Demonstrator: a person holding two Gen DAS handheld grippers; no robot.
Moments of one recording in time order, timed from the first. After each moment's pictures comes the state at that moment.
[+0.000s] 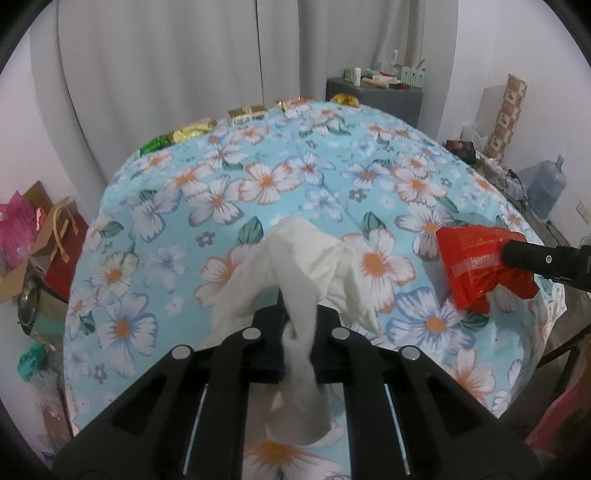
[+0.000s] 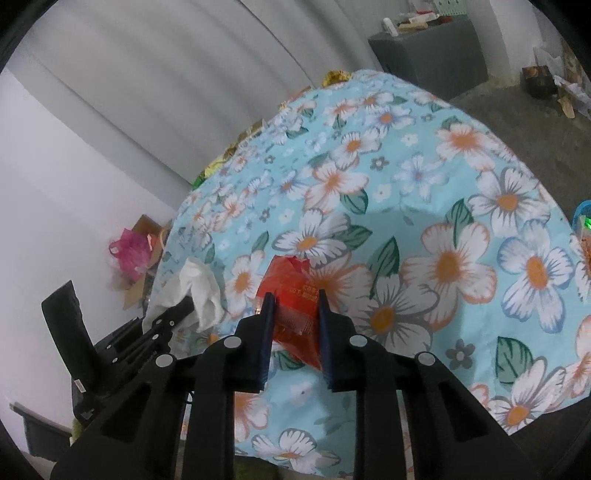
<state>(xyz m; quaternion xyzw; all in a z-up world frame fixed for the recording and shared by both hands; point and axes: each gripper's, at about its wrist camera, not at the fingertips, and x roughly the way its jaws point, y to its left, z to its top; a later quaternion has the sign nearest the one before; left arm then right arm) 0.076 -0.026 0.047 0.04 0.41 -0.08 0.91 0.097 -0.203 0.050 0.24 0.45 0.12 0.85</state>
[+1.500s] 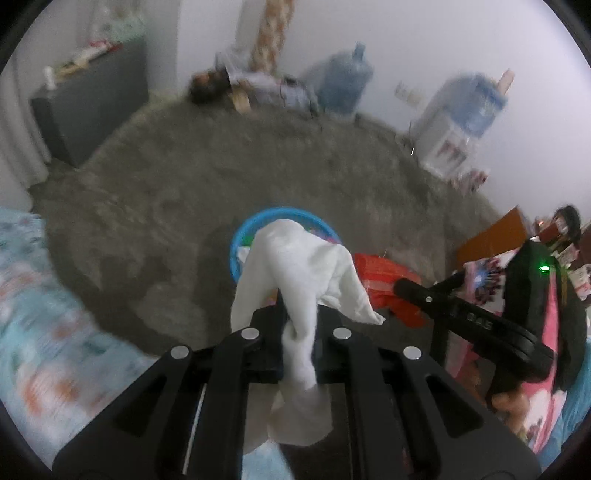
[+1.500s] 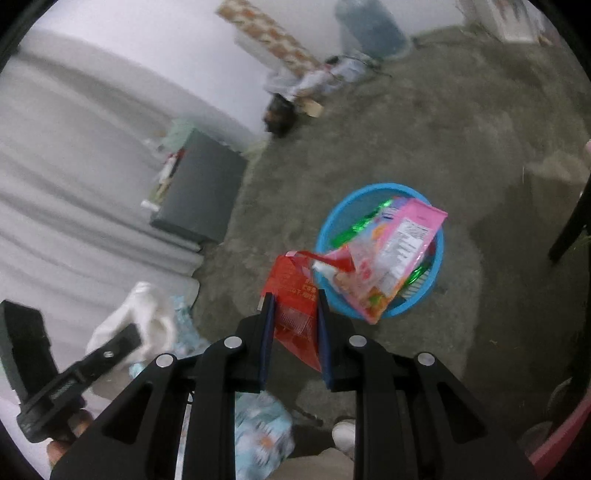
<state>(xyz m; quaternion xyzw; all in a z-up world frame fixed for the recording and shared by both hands) 0.152 -0.537 0.043 0.14 0.50 -0.48 0.71 -0.054 -0.609 -0.023 0.51 0.27 -0.26 0.77</state>
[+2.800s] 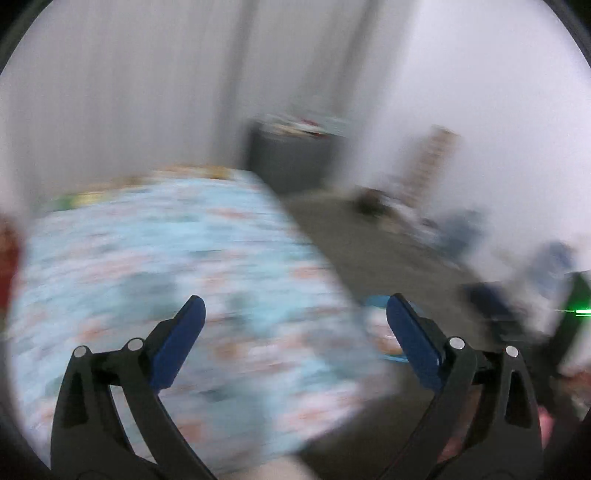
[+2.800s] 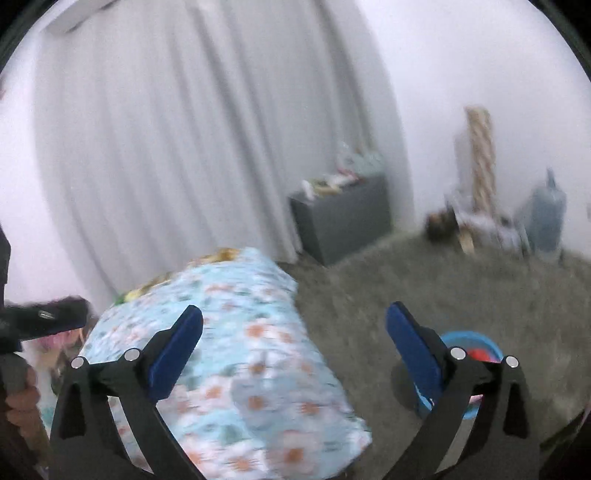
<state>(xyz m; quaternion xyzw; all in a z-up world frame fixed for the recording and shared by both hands) 0.020 -0.163 0.186 -0.05 0.35 -0.16 0.92 -0.004 -0.319 0.164 0.10 0.20 -0.04 0.97</state>
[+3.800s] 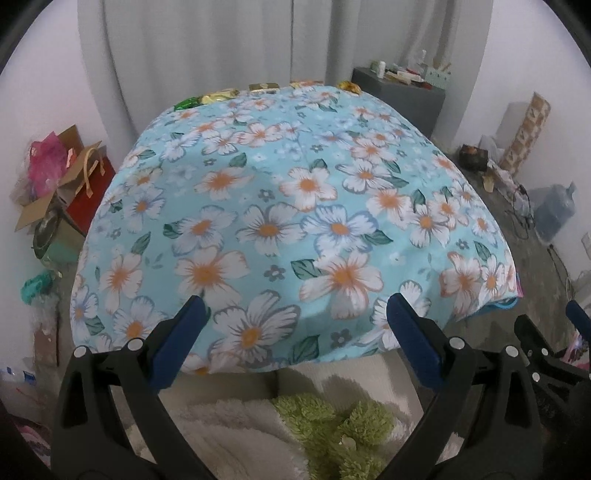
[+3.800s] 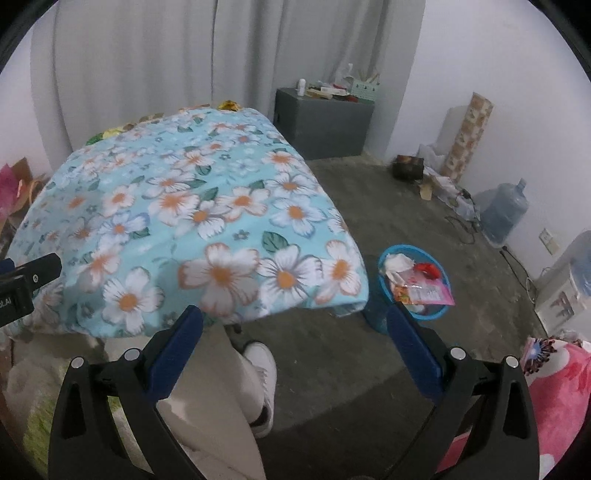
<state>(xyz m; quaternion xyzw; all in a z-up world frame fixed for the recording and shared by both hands) -0.052 -0.090 0.080 -0.01 0.46 -0.01 0.89 -0.046 -0.205 0.070 -0.03 0.42 -0.15 0.89</state>
